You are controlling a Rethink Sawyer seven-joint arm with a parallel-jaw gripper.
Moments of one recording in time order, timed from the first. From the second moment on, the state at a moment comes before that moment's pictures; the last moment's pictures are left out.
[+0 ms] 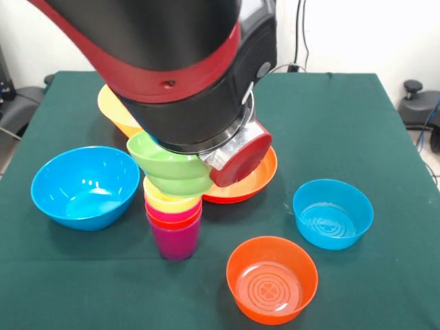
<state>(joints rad) -0.39 0.25 -1.79 0.18 1.77 1.82 2.11</state>
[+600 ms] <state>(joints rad) -0.31 0.25 -1.63 0.27 1.59 1.82 2.11</state>
